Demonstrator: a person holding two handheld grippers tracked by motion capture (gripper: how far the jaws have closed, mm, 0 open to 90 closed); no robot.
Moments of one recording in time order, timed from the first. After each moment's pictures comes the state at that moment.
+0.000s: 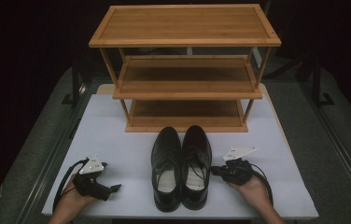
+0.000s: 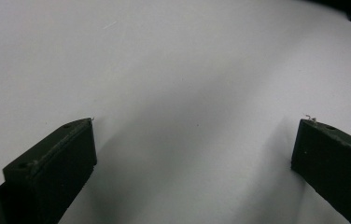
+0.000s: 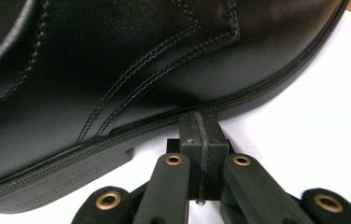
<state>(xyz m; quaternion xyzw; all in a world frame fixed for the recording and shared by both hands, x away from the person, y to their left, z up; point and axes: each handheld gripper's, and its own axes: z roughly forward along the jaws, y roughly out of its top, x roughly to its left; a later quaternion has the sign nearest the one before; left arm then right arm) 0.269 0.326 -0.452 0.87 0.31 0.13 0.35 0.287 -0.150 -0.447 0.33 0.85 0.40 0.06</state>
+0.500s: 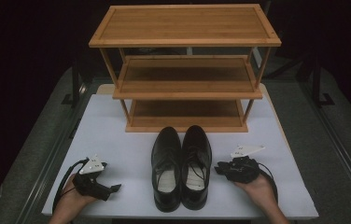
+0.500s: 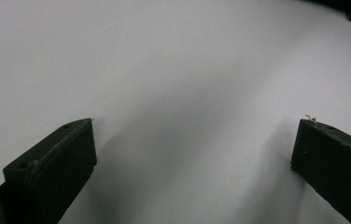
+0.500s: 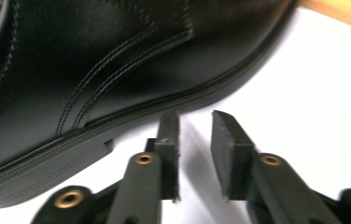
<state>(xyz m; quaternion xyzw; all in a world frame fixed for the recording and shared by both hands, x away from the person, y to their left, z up) 0.270 0.326 -0.450 0.87 0.32 0.13 0.34 0.288 -0.168 -0.441 0.36 0.84 0.40 0.07</state>
